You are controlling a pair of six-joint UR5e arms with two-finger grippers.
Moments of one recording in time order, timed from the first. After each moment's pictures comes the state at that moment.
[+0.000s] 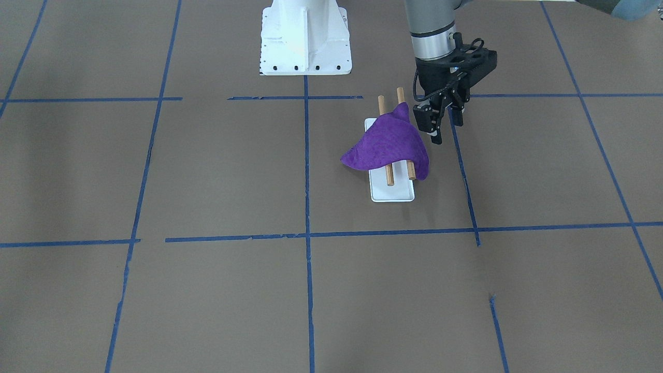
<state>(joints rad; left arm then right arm) -0.50 -1.98 -2.15 -1.16 -1.42 -1.86 1.50 -1.51 1.93 -1.84 2.25 -0.23</state>
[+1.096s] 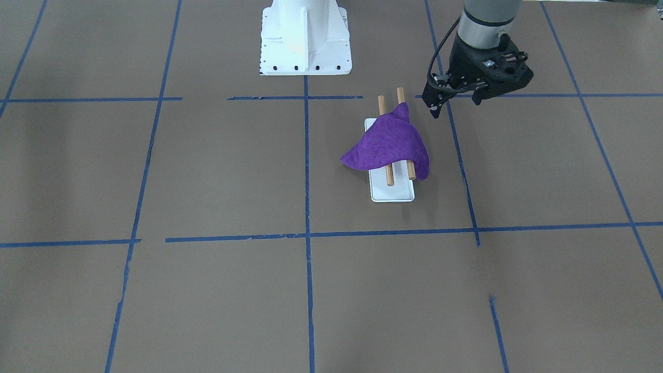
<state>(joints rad) -0.80 -1.99 -2.17 -1.16 -1.99 -1.17 1.50 -1.52 1.90 -1.84 2.25 -0.21</state>
